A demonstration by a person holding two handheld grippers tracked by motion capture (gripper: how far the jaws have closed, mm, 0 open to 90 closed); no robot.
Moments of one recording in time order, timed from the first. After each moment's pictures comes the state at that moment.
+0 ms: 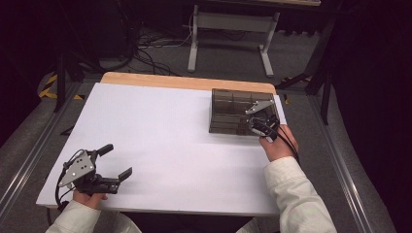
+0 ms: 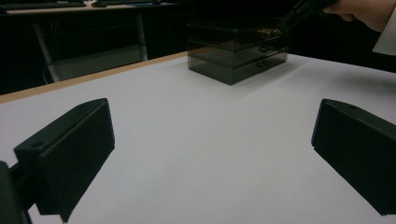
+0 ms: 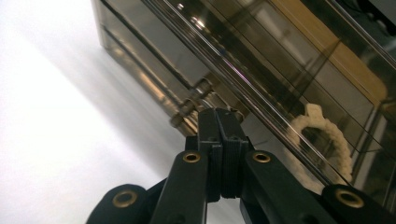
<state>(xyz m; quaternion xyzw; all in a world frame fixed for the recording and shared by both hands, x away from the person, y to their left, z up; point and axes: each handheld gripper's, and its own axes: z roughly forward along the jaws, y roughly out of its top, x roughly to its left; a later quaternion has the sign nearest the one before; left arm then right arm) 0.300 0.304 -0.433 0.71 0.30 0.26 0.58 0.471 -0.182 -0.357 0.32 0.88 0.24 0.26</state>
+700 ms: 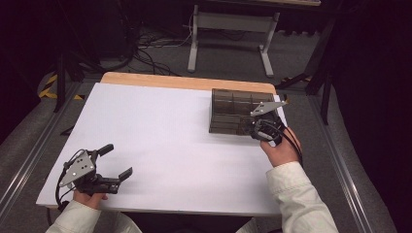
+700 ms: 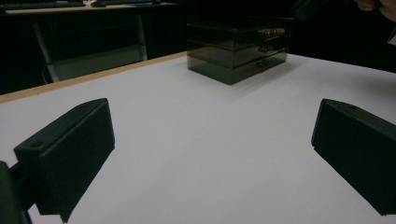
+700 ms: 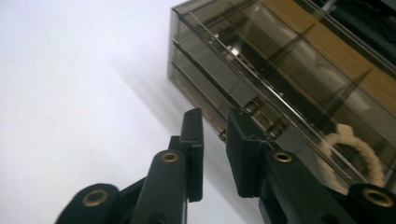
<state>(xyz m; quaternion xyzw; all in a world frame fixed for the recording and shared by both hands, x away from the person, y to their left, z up) 0.301 0.304 -0.433 0.71 0.30 0.26 0.58 0.442 -0.186 -0.332 0.30 0.88 0.32 0.20</state>
